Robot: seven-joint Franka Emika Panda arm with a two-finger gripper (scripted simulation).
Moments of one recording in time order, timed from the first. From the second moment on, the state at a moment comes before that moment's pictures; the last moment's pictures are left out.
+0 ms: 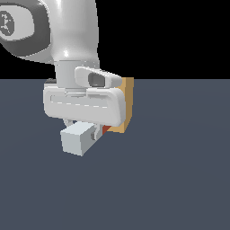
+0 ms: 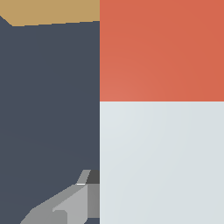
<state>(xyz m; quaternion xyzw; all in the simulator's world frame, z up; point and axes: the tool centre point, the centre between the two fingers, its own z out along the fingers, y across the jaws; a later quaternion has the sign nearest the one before) -0.076 -0.045 0.067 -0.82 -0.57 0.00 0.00</state>
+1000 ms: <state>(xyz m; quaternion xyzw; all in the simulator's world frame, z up) -0.079 -0.047 0.075 -0.80 -0.60 0.00 0.00</state>
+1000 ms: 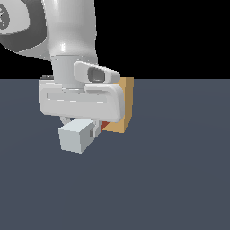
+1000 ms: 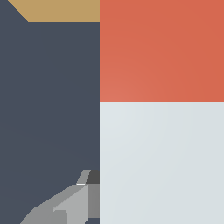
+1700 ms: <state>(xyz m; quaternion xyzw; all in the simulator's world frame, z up) -0.065 0.008 0.074 -0.80 -0.60 0.00 0.00</state>
